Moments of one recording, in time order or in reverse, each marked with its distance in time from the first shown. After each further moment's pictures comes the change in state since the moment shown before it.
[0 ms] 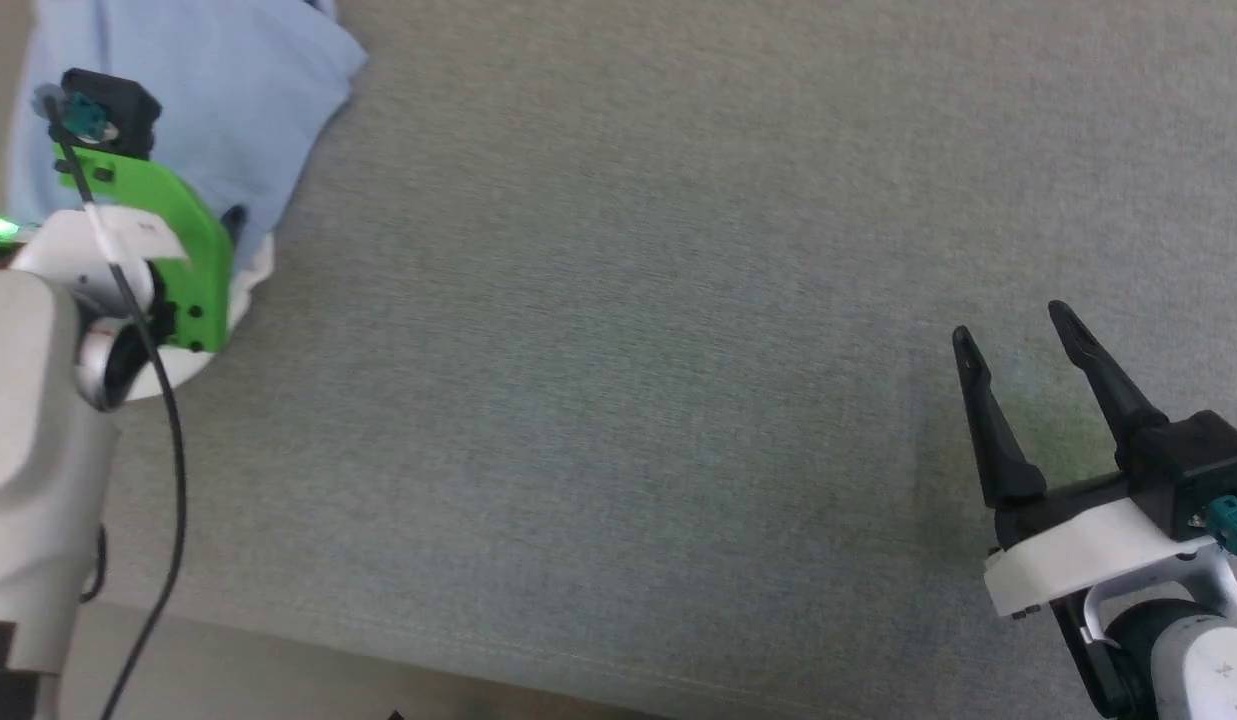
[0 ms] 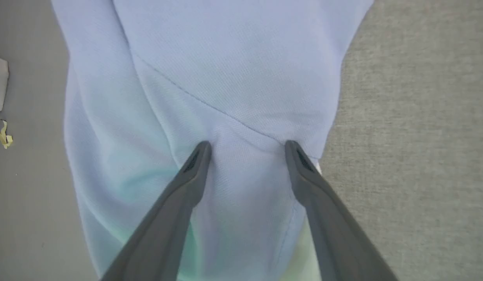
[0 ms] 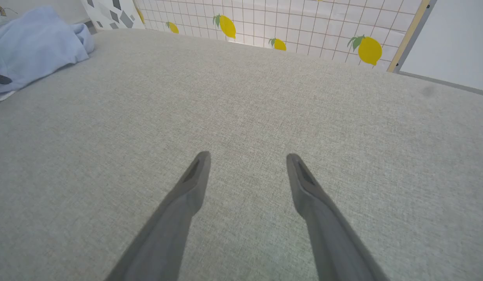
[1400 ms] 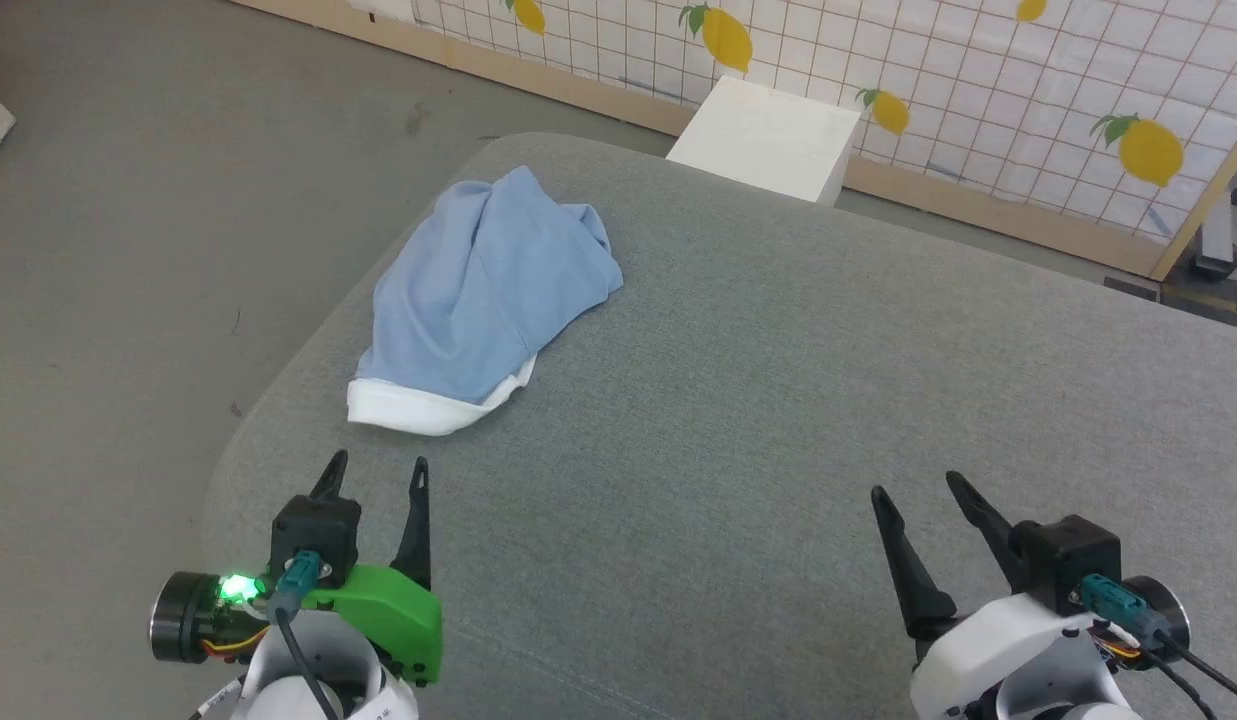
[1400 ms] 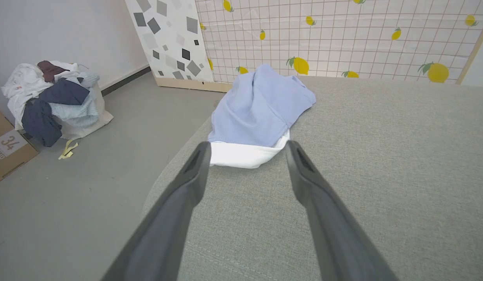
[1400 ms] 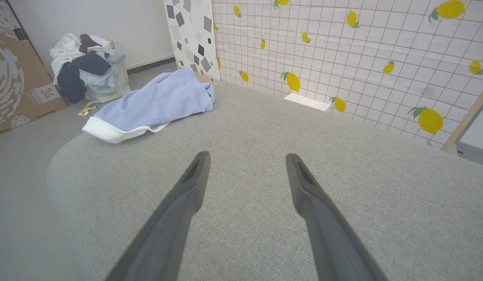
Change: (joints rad) left arm 0.727 -0.338 0.111 -0.398 0.314 0.172 -0.577; right arm 0.109 0.072 0.039 0.271 0.070 0.000 -0.044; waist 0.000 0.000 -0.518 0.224
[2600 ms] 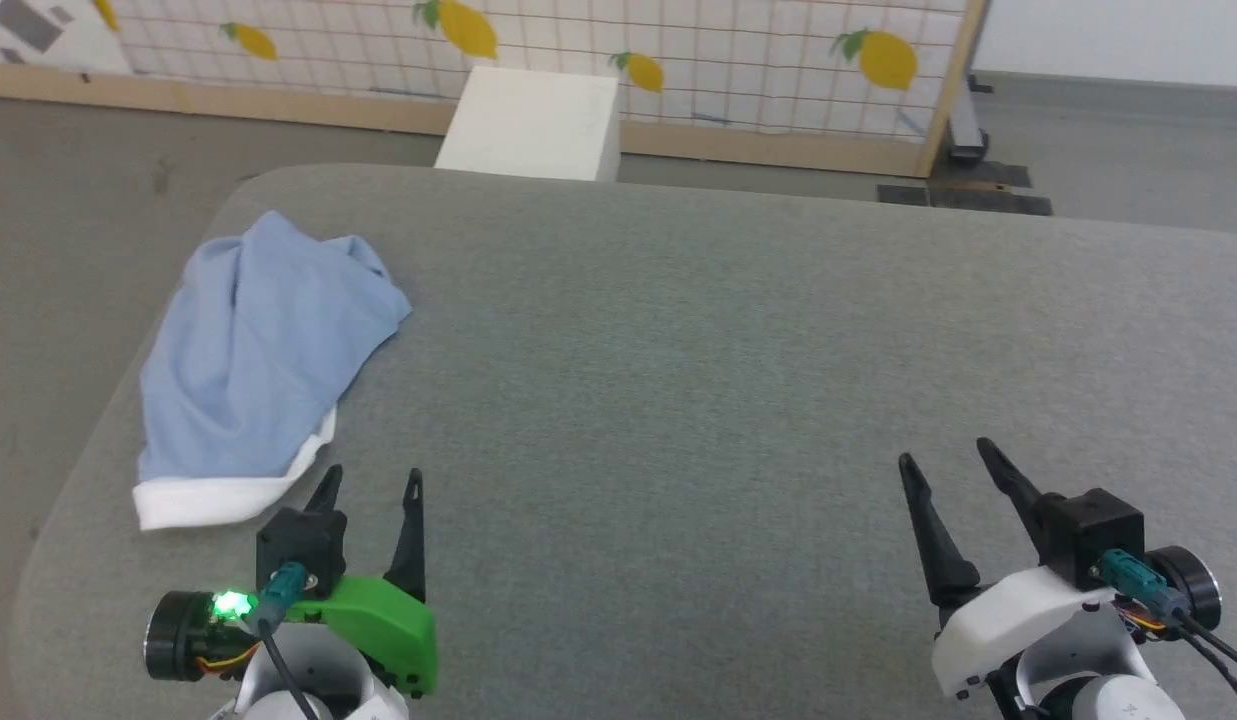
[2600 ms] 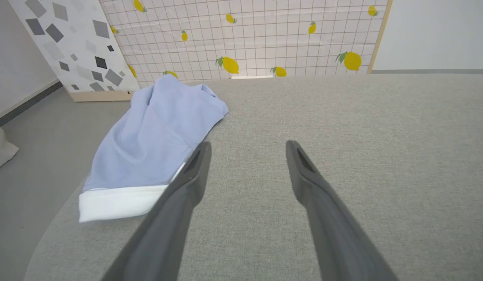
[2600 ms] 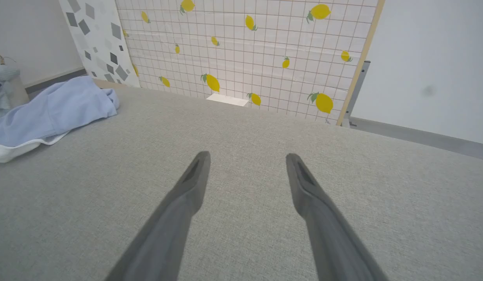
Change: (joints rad) left arm 0.034 -0.041 0.055 -0.027 0.000 -0.038 0.016; right arm -0.044 -0.004 -0.048 0.011 -0.058 0.000 -0.019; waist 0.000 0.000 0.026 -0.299
